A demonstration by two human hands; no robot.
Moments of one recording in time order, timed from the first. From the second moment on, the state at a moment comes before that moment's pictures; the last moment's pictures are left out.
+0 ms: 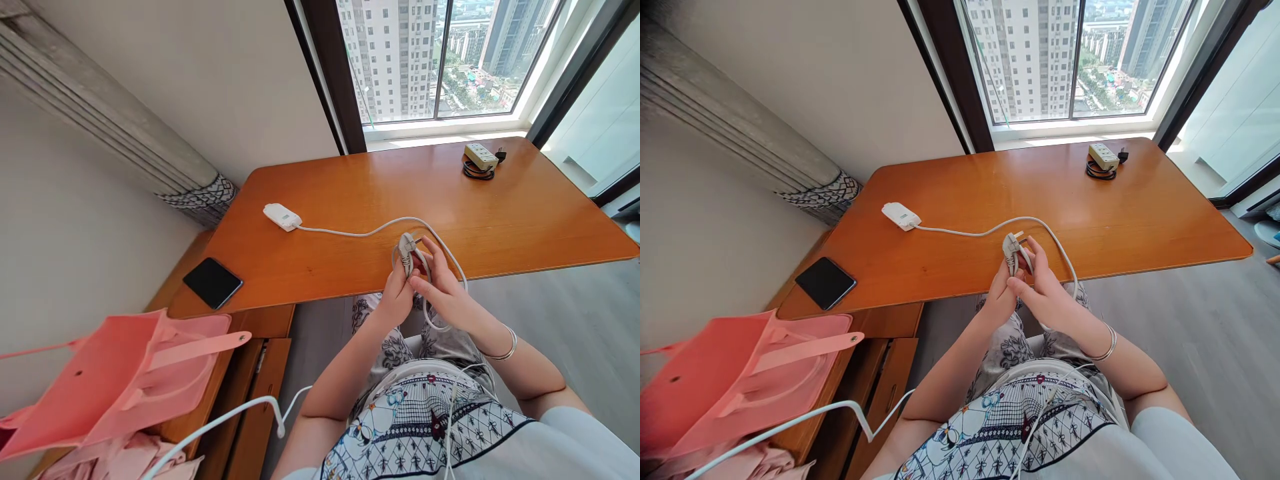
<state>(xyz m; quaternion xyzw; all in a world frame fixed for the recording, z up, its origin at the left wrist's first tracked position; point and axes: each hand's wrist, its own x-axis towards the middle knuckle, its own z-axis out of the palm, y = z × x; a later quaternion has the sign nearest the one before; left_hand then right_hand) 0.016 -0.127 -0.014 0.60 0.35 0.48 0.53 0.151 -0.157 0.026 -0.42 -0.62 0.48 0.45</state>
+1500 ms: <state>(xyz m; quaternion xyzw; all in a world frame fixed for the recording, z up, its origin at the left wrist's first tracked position) -0.013 -0.128 0.028 0.28 0.18 0.48 0.82 0.158 -0.122 0.028 -0.23 -0.17 0.83 0.47</state>
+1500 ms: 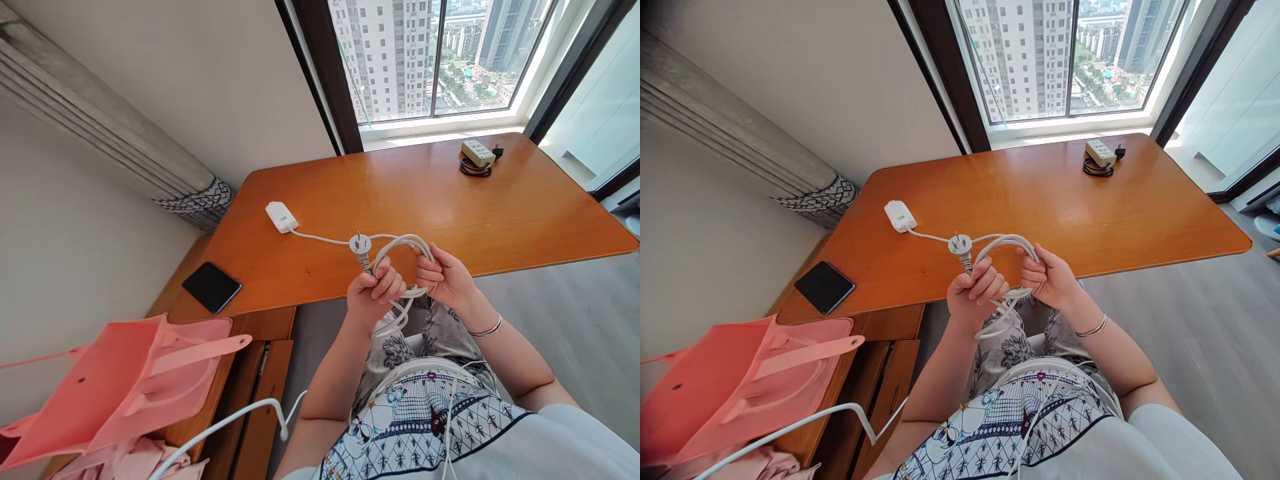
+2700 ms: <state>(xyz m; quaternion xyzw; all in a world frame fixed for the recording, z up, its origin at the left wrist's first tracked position) -0.023 -0.121 0.024 0.34 0.20 0.38 0.84 0.175 -0.104 0.017 -0.30 -0.34 0.82 0.36</state>
